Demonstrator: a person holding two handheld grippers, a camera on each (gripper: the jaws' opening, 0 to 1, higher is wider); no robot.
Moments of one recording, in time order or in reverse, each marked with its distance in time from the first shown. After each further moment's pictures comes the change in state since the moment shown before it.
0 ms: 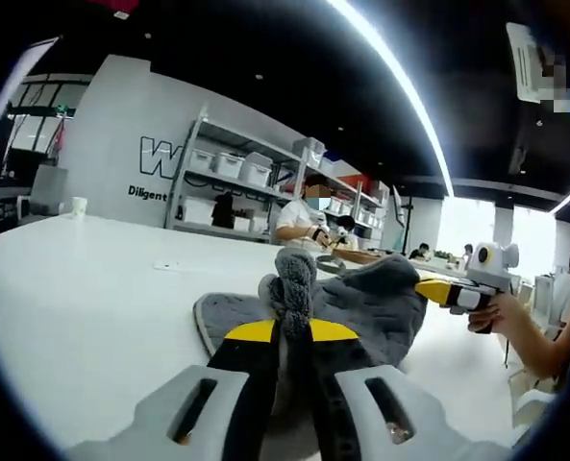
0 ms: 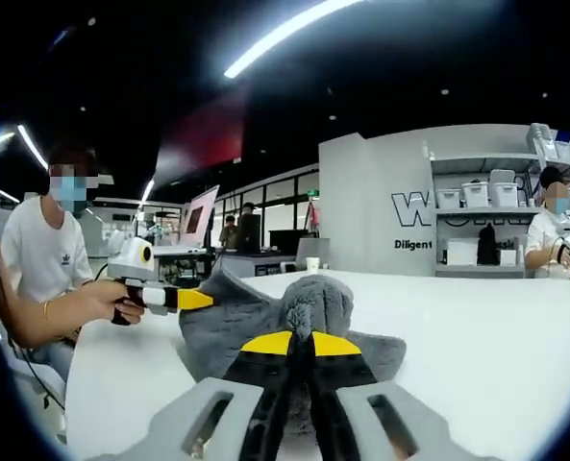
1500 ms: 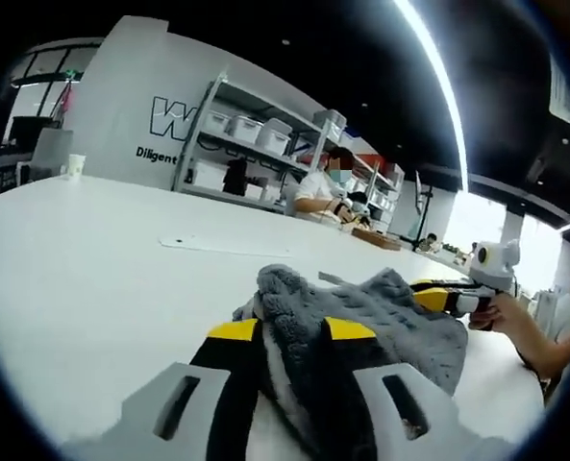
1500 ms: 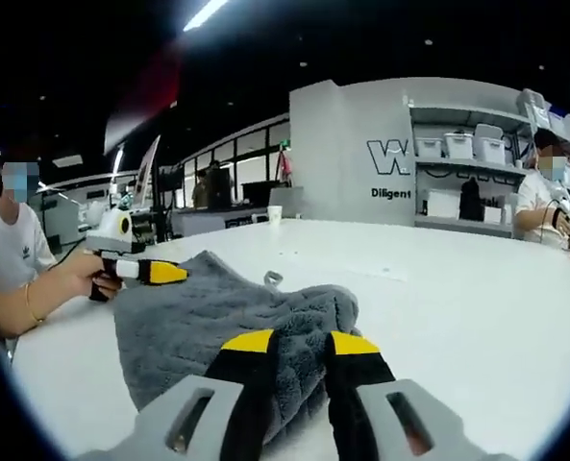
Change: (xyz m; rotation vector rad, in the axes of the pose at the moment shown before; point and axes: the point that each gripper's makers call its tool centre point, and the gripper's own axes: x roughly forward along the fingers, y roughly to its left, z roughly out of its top) left arm 0.104 0.077 -0.020 -0.102 0.121 -0.004; right arm 0.094 -0.106 -0.055 0.049 0.232 -0.106
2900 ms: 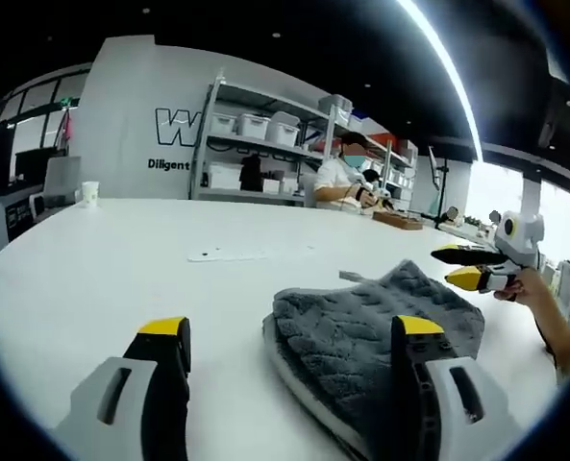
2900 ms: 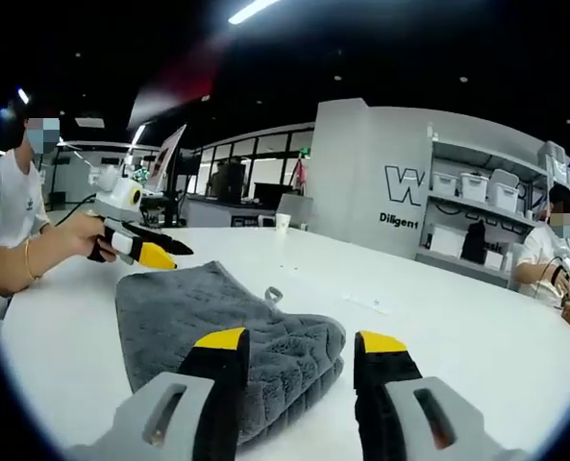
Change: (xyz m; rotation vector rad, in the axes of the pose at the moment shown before) left arm -0.017 0.021 0.012 0.110 0.074 0.151; right arm -0.014 0.004 0.022 -0.194 -0.022 0.009
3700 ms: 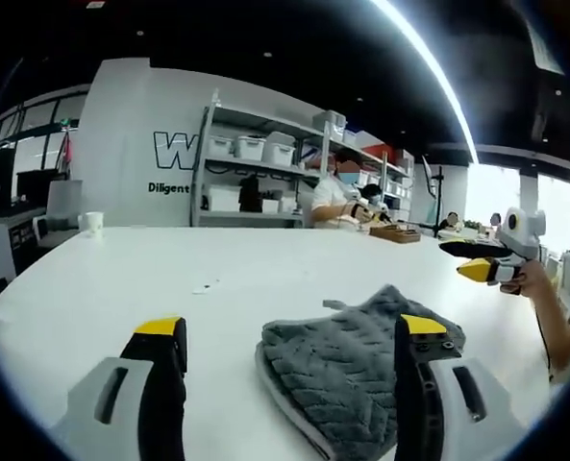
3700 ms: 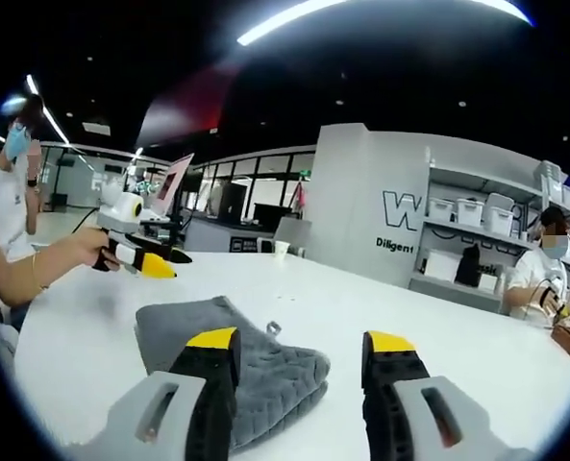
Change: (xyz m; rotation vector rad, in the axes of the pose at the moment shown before) left arm -0.030 -0.021 0.048 0.077 -0.097 0.006; right arm -0.041 -0.009 0.052 -0.031 -0.107 -0.027
